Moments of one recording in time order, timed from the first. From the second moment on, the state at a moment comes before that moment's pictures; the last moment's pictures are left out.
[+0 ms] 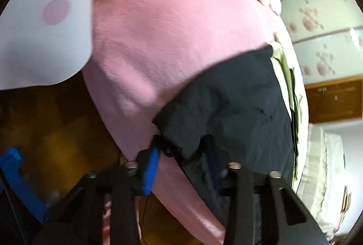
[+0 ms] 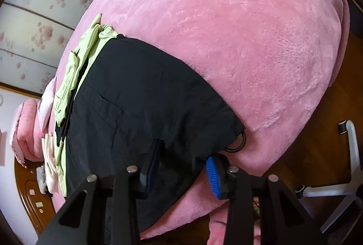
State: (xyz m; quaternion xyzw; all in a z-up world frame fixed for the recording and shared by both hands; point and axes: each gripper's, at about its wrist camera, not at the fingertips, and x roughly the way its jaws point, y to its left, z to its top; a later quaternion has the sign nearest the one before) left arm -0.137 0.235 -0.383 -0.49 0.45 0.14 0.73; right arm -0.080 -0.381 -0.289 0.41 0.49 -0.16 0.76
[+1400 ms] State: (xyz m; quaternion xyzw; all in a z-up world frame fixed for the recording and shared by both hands) left arm 0.036 0.230 -0.091 -0.44 0.47 0.02 0.76; right arm 0.048 -0.366 -0.057 0.49 0.38 -0.01 0.79
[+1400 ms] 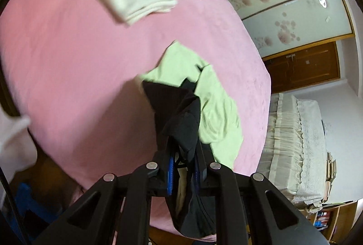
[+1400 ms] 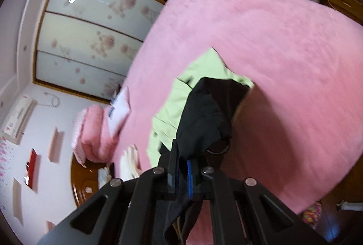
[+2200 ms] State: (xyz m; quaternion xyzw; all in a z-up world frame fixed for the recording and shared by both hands) left arm 0.457 0.205 -0.095 -0.24 0.56 0.03 0.80; right arm 0.359 -0.378 -0.066 0.38 0.41 -0.14 0.82
